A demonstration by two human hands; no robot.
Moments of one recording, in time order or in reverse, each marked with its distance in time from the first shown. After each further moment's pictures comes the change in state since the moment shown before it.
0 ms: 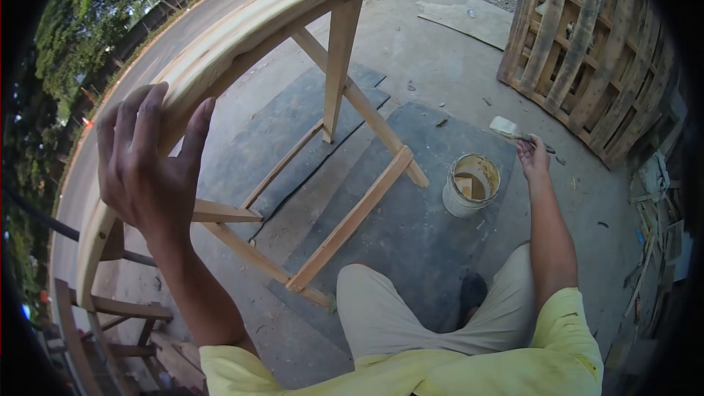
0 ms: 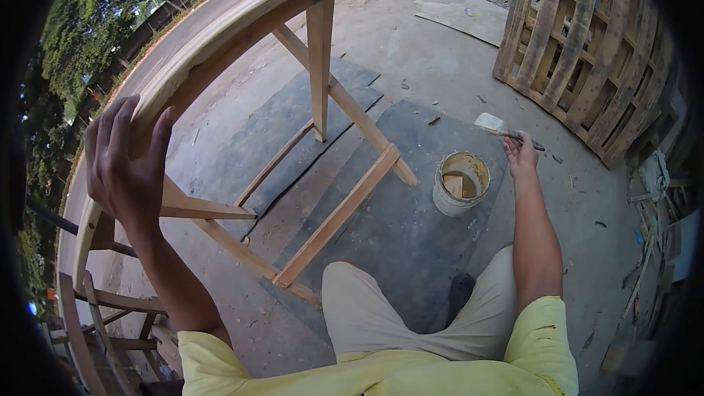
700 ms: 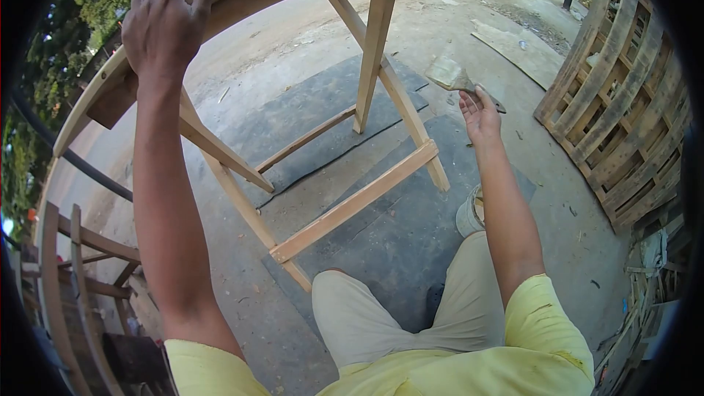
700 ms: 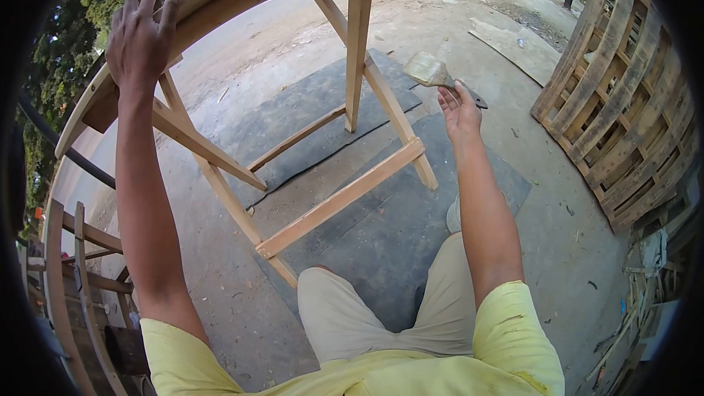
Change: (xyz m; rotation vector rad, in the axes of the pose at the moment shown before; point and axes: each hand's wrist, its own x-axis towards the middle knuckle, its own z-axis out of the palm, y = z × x) left_hand 0.040 -0.113 0.104 0.285 -0.008 -0.136; right_hand -0.104 0.073 0.285 0.265 -0.591 0.079
